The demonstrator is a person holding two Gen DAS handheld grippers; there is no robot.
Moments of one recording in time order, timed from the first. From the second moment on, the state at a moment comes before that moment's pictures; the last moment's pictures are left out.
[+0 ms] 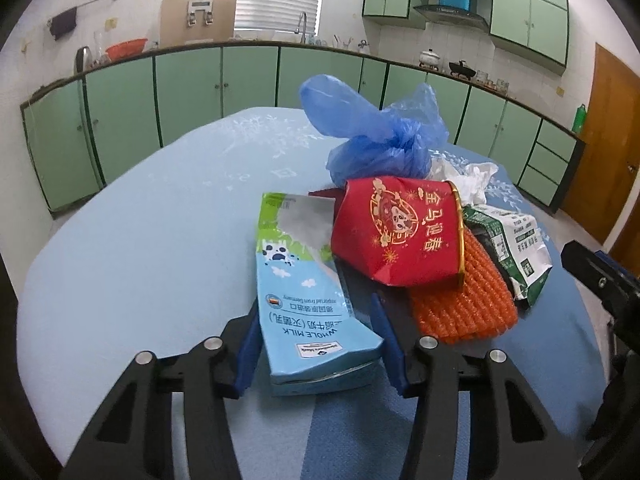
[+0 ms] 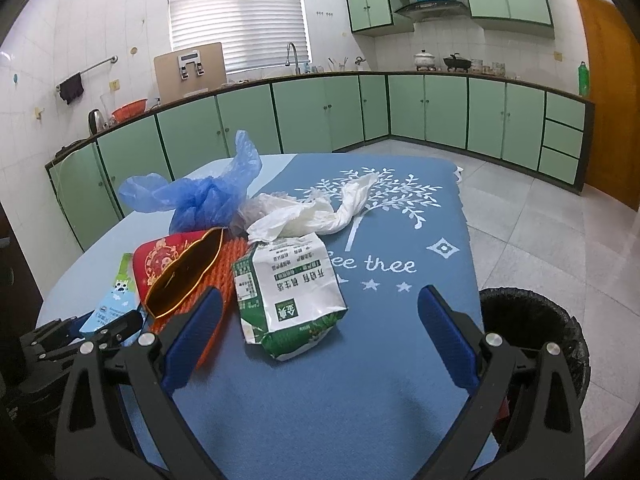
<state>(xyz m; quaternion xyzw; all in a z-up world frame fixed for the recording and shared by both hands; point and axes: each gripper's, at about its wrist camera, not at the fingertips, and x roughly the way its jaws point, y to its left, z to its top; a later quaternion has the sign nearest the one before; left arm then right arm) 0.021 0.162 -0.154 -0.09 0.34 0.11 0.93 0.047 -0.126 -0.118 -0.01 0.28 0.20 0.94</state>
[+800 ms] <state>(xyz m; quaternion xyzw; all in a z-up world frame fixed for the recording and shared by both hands) -0.002 0.231 -0.121 -0.10 0.29 0.18 0.94 0.039 -0.020 -0.099 -0.03 0.28 0.26 0.92</state>
